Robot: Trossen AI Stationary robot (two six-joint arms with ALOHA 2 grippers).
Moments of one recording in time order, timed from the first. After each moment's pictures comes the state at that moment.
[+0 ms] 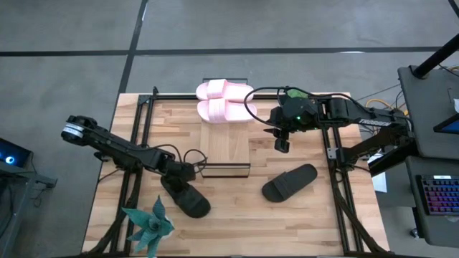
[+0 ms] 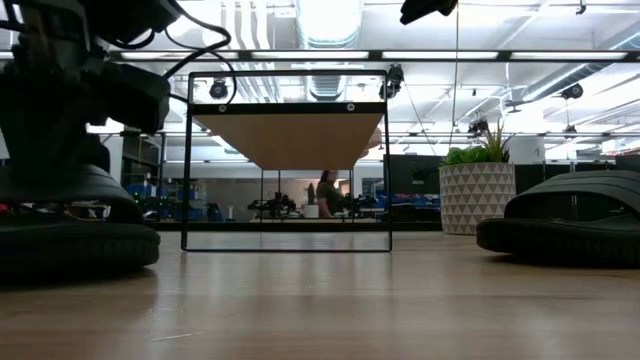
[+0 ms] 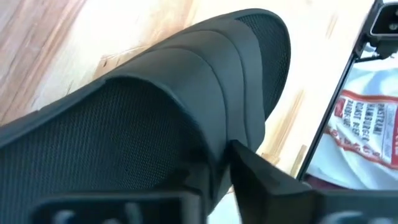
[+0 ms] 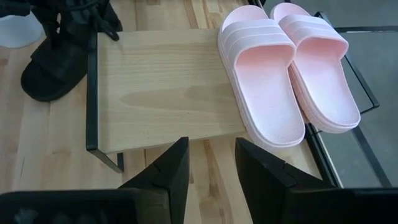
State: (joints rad) left arm -0.28 1.30 0.64 -0.42 0.39 -0.85; right arm -0.04 1.33 1.52 -0.96 0.19 0.00
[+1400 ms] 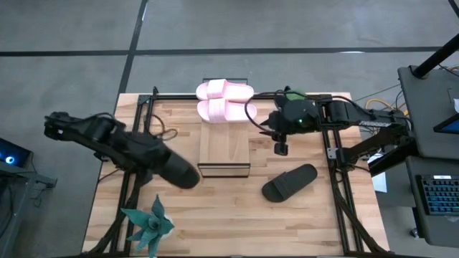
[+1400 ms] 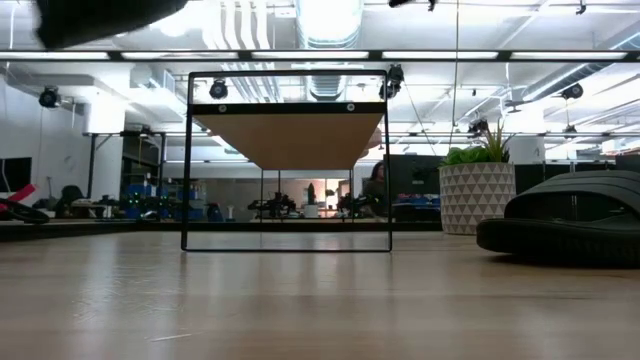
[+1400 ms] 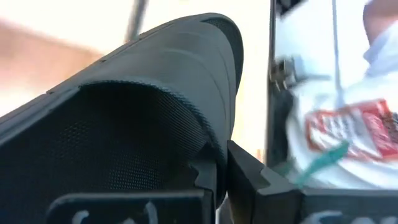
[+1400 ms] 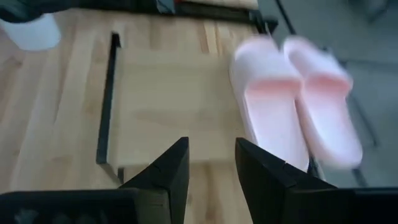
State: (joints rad) left arm -0.30 0.88 1.18 -1.10 0.10 -0.61; right arm 0.01 1.33 1.51 -0.86 0.19 -0.12
